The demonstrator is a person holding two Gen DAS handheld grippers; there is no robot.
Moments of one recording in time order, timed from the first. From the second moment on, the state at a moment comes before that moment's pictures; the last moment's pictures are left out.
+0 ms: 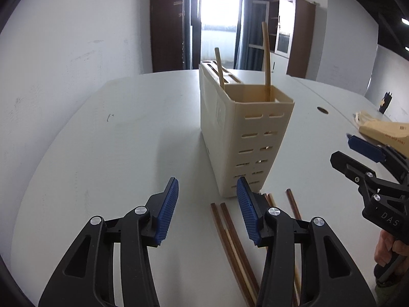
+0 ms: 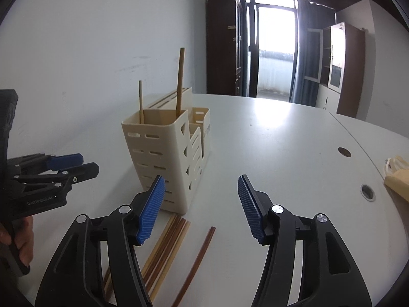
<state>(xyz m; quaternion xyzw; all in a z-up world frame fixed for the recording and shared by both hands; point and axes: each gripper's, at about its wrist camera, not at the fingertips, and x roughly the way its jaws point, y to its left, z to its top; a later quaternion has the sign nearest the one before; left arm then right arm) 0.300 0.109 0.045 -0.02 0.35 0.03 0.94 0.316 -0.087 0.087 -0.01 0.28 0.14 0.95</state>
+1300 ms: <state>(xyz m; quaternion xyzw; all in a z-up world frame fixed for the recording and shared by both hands) 0.369 0.131 -0.040 -0.07 0.53 0.04 0.85 0.386 -0.088 -0.015 0.03 0.52 0.12 0.84</state>
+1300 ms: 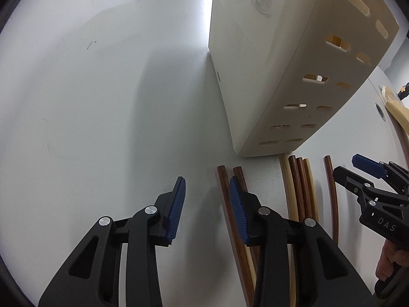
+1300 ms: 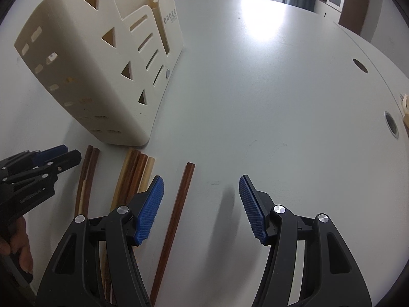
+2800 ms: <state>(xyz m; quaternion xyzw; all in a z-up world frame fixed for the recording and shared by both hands) 0.347 0.149 0.017 -0.06 0.46 0.04 0.89 0.377 -0.077 0.014 0.05 0.48 0.15 0.87</state>
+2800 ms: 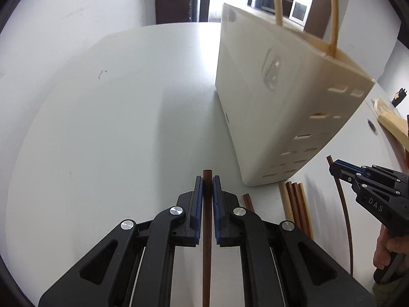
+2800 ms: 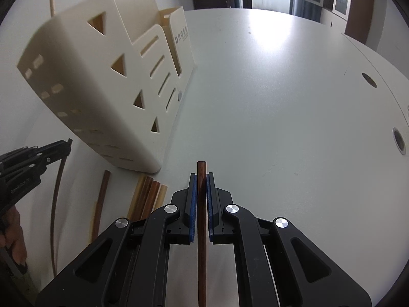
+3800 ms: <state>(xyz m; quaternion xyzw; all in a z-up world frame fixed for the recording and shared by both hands) 0.287 0.105 0.159 -0.03 0.19 0.02 0.98 0.324 -0.097 0.172 0.08 0.22 0.20 0.95</state>
